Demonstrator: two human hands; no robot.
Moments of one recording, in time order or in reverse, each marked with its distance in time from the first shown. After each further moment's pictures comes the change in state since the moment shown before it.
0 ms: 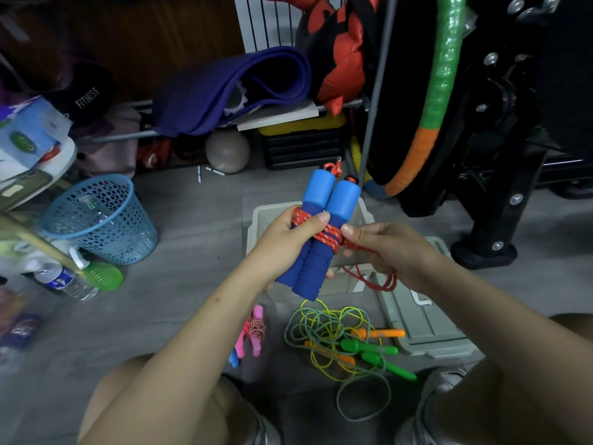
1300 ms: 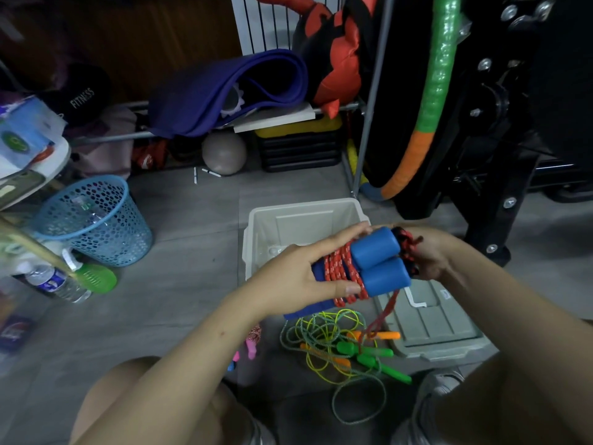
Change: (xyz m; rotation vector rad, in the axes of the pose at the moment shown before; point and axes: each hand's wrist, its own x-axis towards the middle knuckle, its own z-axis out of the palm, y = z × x) left_hand -0.020 -0.010 0.001 0.809 -0.332 0.319; right_hand -0.004 -0.014 -0.026 0.290 -0.195 0.156
